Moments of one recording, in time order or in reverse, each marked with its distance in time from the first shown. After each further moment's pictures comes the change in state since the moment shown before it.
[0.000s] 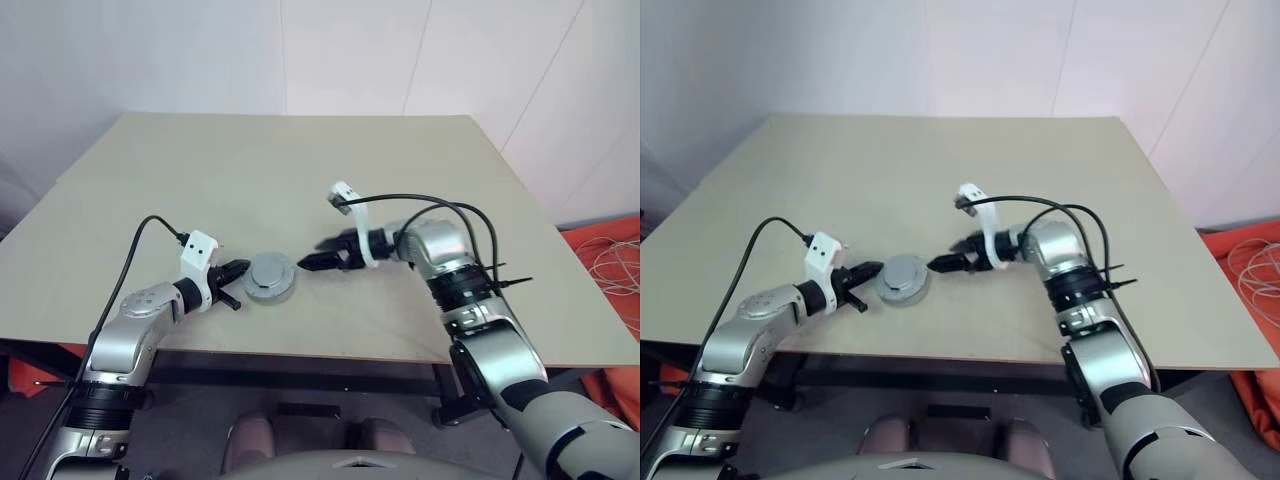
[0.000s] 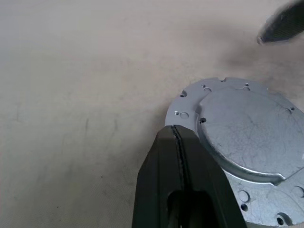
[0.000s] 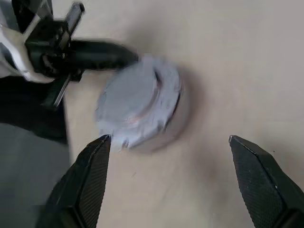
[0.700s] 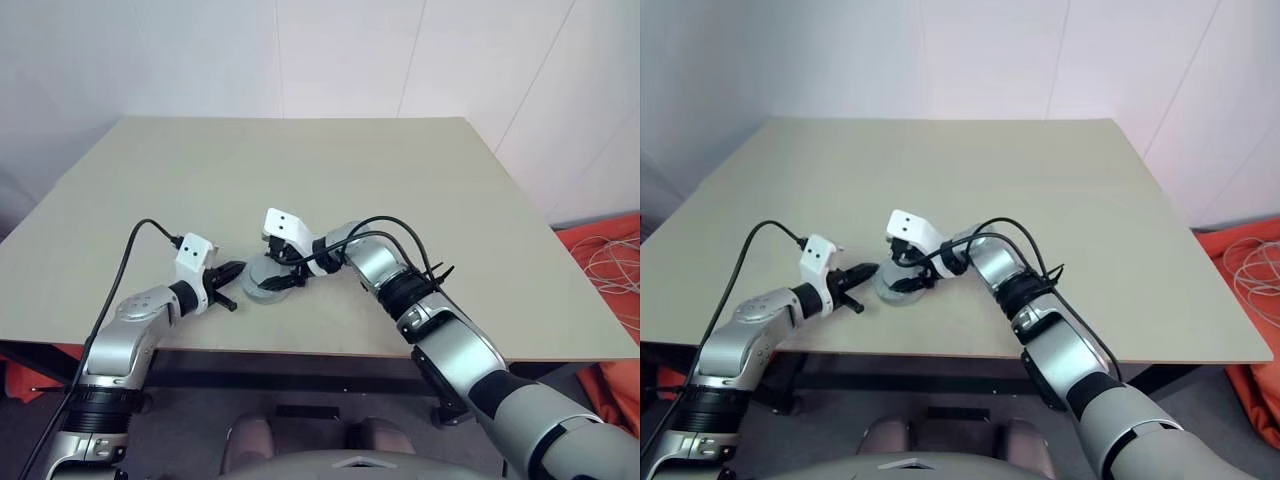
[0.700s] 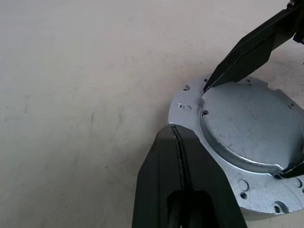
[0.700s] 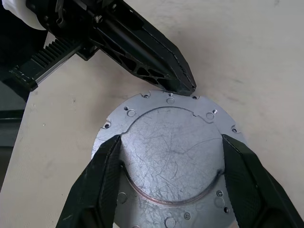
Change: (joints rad) left arm 0.012 -0.004 0.015 0.015 -0.002 -0.012 0.011; right arm -0.116 0.208 0.269 0.368 -0.301 -0.890 0.004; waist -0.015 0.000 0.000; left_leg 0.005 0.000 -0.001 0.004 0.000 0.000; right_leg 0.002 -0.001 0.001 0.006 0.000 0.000
